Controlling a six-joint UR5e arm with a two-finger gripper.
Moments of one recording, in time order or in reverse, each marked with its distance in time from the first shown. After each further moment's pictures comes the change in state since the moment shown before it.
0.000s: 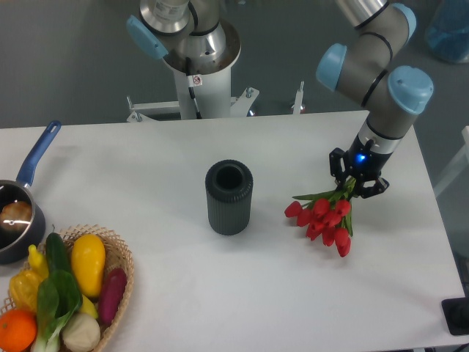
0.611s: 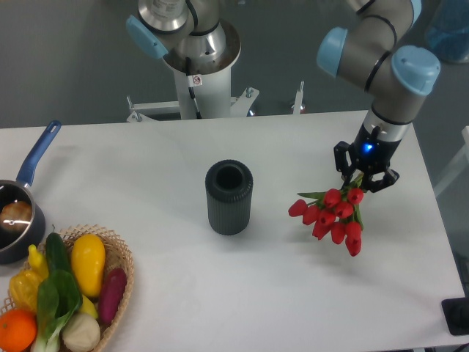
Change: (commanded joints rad) arm -0.002 0.066 0.049 -0.069 -0.061 -0.070
